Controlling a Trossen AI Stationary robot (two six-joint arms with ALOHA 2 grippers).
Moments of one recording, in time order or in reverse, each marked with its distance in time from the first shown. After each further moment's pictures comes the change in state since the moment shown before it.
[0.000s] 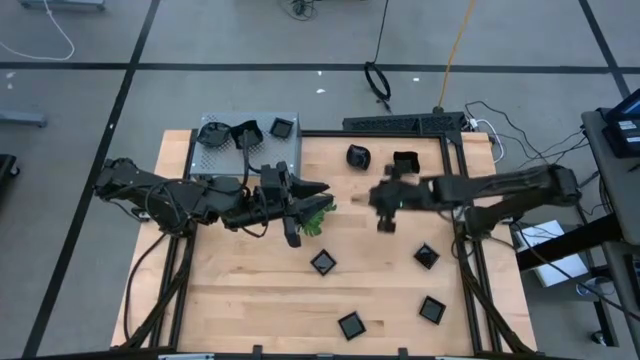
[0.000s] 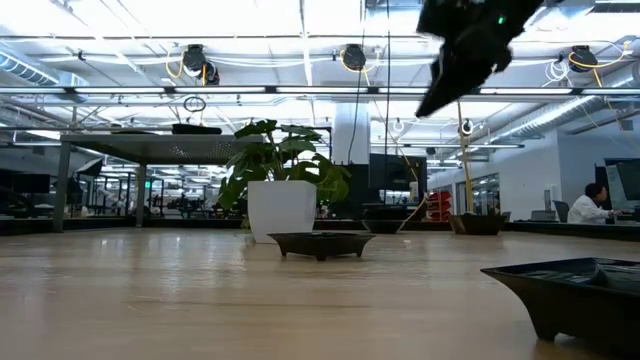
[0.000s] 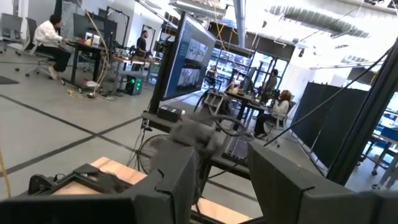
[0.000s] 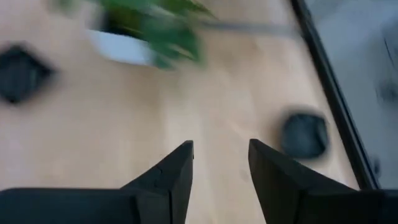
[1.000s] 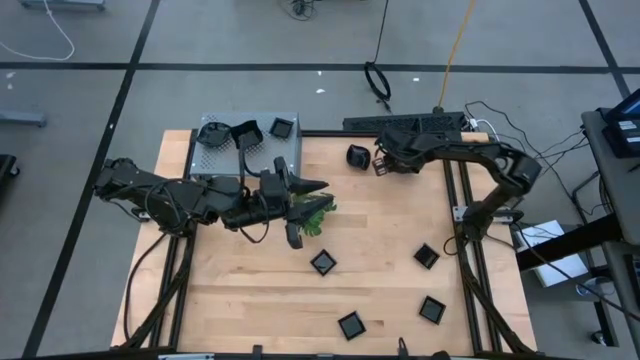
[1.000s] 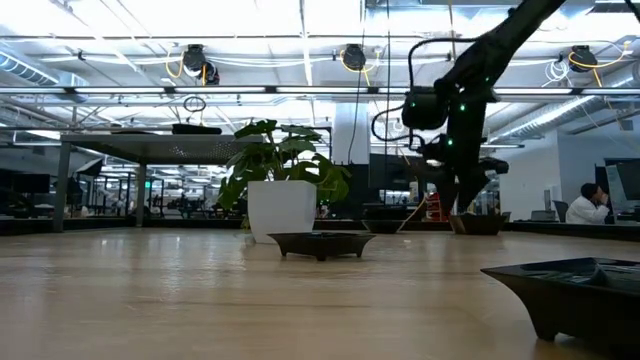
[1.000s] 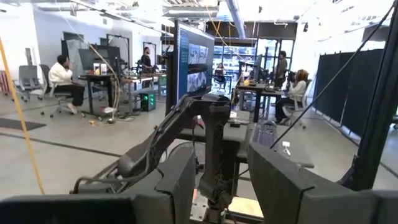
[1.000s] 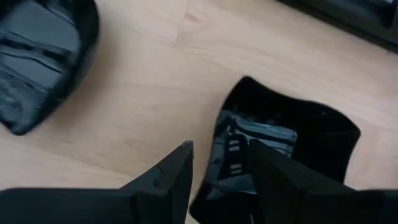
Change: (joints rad) left arm 0.000 0.000 0.000 0.006 -0.006 0.254; right arm -0.632 0.399 -0.001 -0.014 -0.001 0.570
